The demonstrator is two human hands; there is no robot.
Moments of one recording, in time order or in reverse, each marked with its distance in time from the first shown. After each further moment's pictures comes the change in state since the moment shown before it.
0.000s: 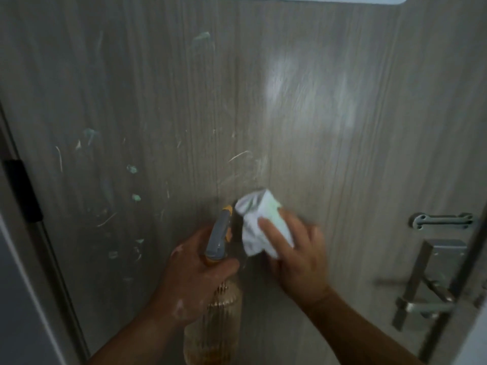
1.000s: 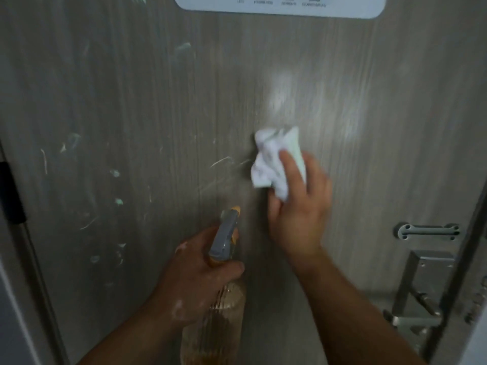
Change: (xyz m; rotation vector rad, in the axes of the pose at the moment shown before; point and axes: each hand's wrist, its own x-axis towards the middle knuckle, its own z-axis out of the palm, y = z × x) left_hand 0.002 0.020 0.031 0.045 -0.032 0.083; right_hand 0.101 0.017 -0.031 0.082 0.308 0.281
